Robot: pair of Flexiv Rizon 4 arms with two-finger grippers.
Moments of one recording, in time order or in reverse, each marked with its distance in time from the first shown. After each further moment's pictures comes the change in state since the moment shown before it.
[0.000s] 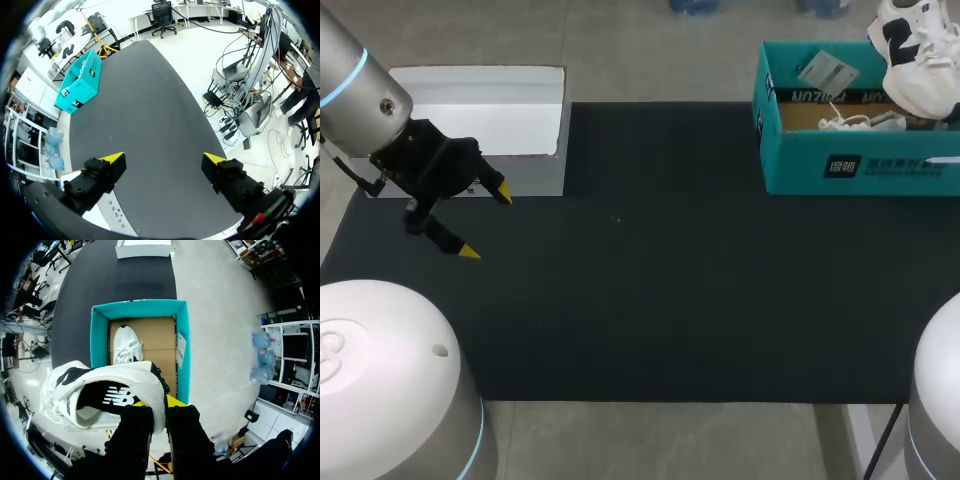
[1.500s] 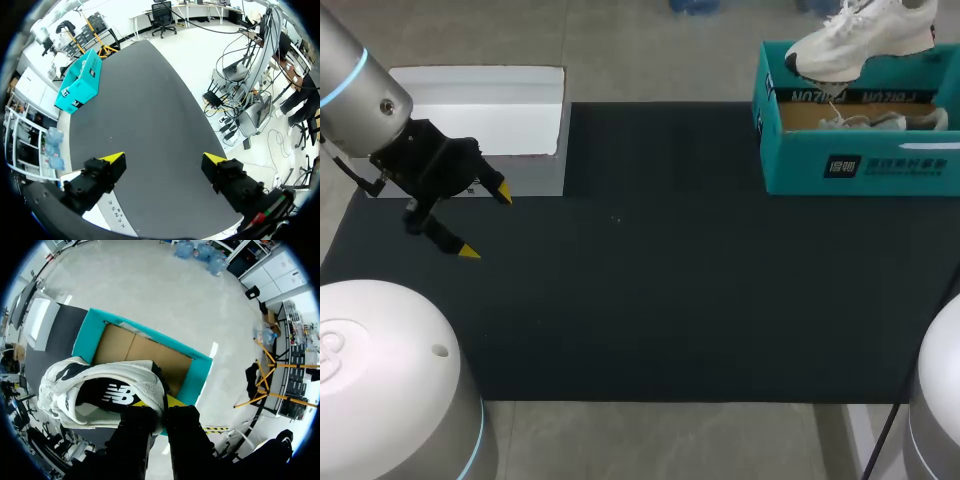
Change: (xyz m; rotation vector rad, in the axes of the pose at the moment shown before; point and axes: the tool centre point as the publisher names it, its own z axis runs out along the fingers) left arm 0.000 0.000 0.000 0.000 0.000 0.000; right arm 0.013 -0.045 0.016 0.059 0.050 1.128
